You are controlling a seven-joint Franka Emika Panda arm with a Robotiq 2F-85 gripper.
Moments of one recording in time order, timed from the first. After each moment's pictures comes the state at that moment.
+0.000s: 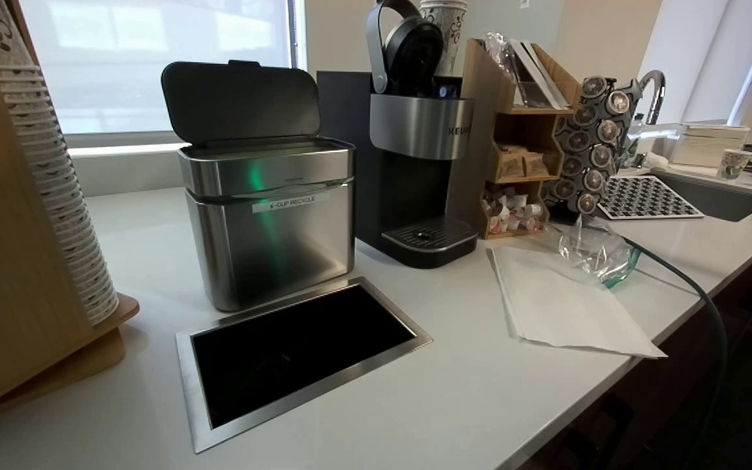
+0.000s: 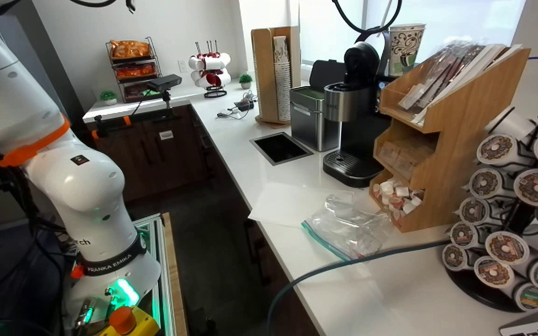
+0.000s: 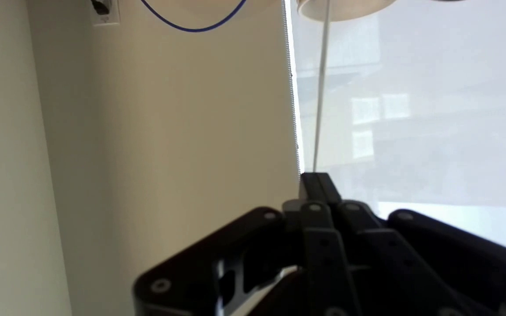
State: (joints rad) arm 0.54 -0.24 -0.59 -1.94 0.50 3.04 -0.55
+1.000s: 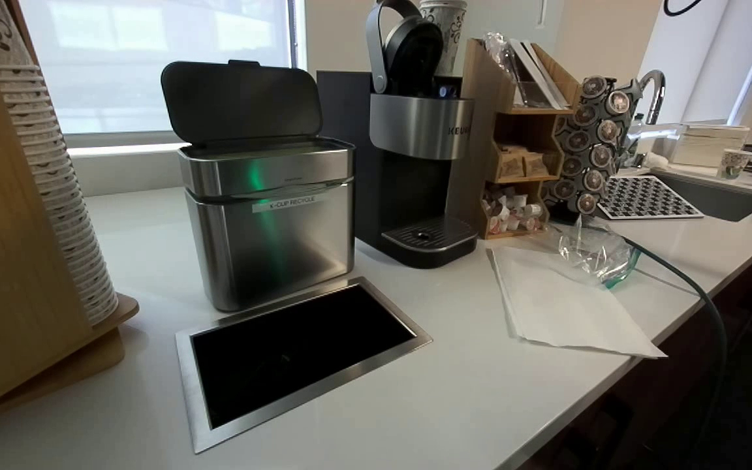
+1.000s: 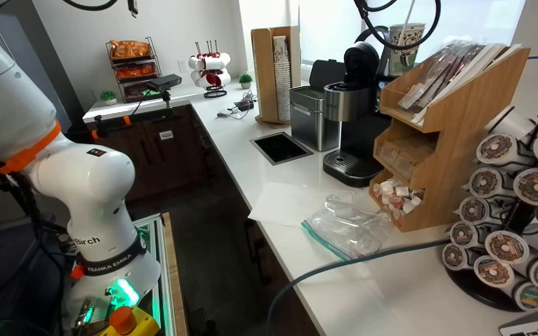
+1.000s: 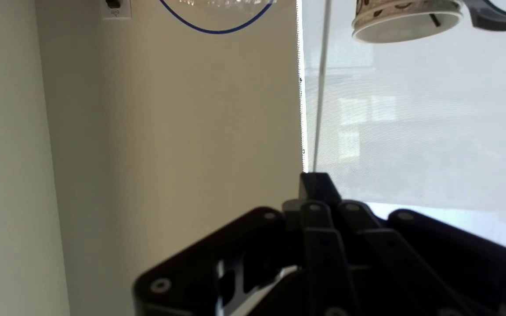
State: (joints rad) arm 0.83 -0.30 -0.91 -1.94 0.67 3.04 -0.88
